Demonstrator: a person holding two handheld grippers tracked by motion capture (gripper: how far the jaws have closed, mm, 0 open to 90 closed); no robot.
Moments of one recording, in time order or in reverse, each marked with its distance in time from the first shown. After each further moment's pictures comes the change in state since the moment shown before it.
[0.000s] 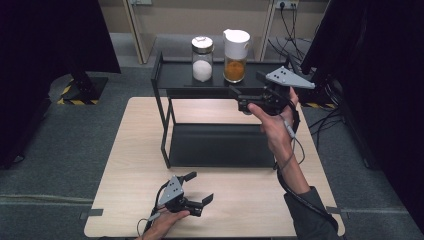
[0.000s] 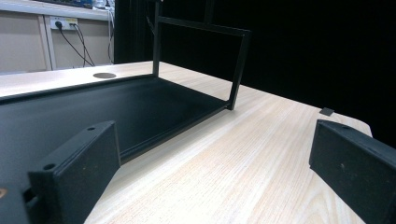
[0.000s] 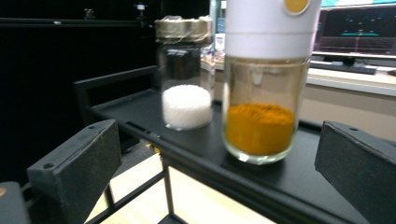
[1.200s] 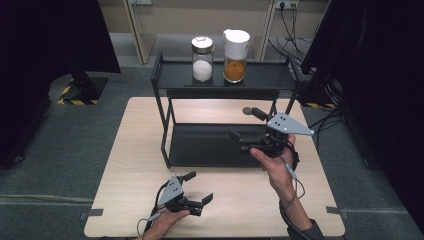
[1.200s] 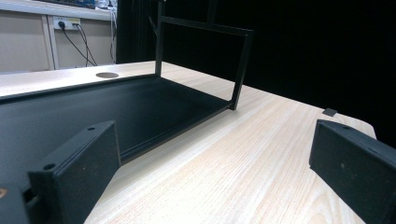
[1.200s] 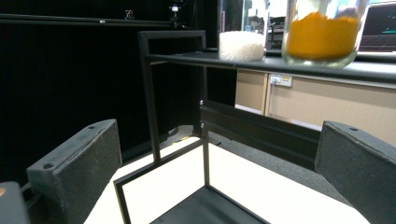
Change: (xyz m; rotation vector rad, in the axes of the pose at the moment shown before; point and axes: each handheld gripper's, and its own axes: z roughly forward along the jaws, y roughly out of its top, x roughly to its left) left arm -0.001 -0.001 0.000 -0.001 0.008 0.000; right arm 0.013 -0.086 -0.037 -0.045 0.114 0.002
